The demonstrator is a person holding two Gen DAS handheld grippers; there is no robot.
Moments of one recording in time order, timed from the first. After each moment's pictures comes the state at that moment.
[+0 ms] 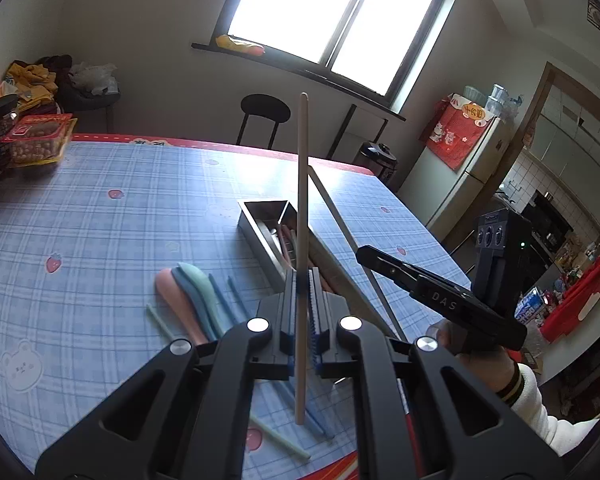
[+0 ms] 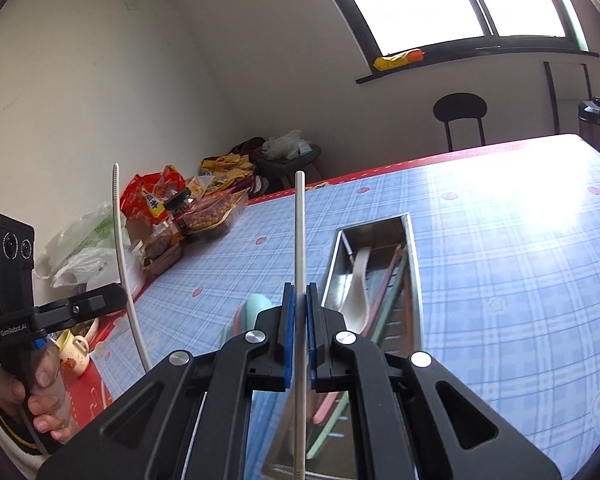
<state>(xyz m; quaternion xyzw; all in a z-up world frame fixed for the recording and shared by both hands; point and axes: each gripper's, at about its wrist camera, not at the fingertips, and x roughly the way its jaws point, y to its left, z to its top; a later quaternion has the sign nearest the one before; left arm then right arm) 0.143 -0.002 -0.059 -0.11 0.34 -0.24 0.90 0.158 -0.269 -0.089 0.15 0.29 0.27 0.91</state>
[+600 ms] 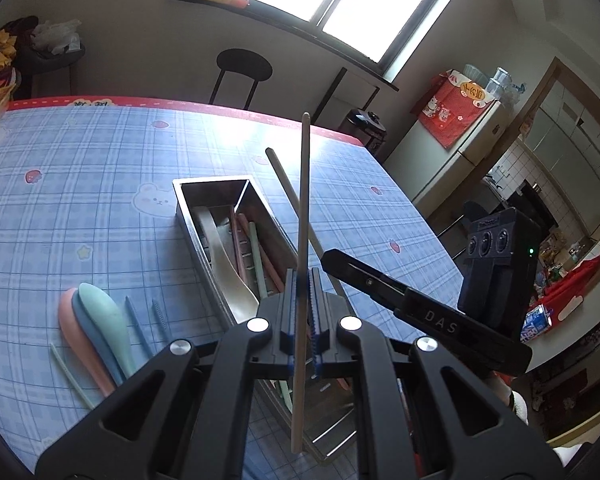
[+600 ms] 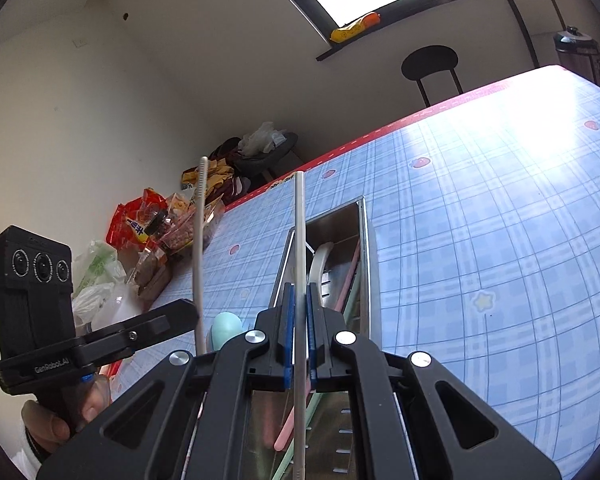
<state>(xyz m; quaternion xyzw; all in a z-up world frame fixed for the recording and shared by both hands) 0.241 -0.074 -0.106 -0.14 0.40 -0.27 0.86 0.212 -0.301 -0.129 0.25 0.34 0.26 0.87</state>
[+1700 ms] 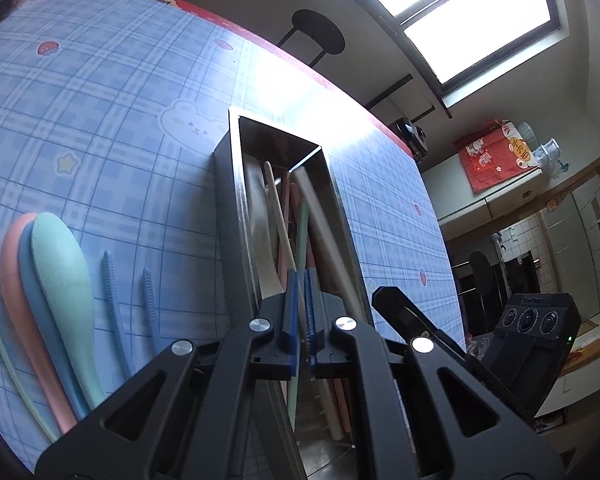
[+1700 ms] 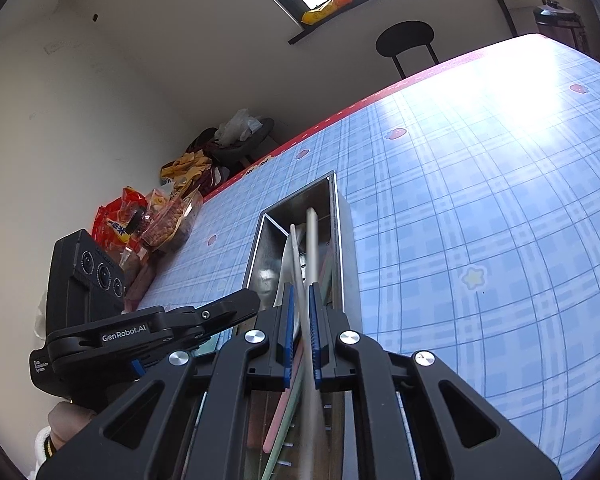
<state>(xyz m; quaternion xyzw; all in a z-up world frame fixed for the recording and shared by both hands) 0.285 -0.065 -0.173 -0.26 0.47 -0.20 0.82 0.223 -0.297 -0.146 0.26 0.38 0.23 0.86</state>
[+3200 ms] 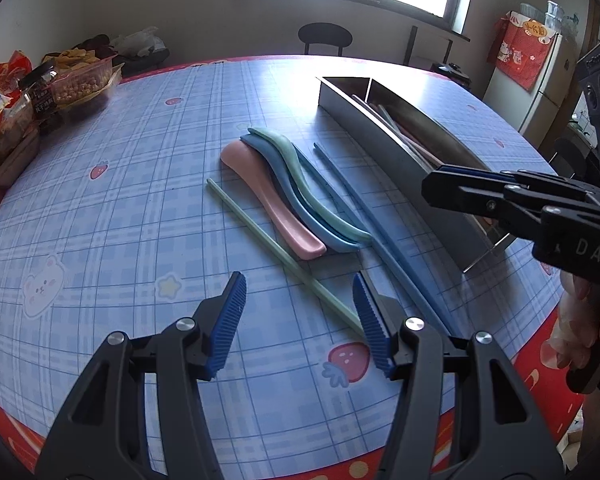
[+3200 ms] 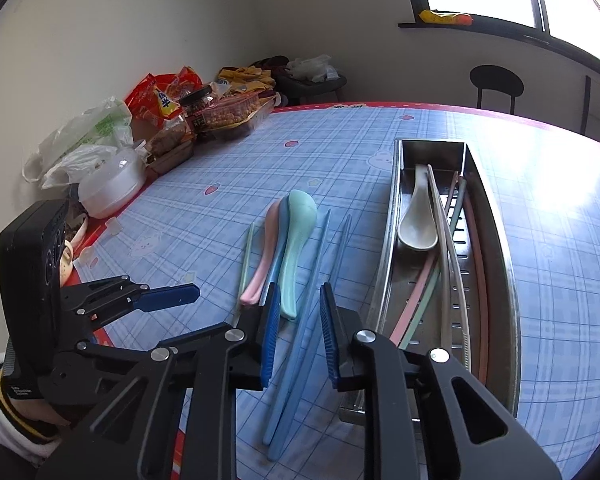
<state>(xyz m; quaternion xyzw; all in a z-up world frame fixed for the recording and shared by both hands) 0.119 -0.003 -0.173 0.02 0.43 -0.11 0.89 0.114 -0.185 -0.118 0.03 0.39 0.30 0.87</state>
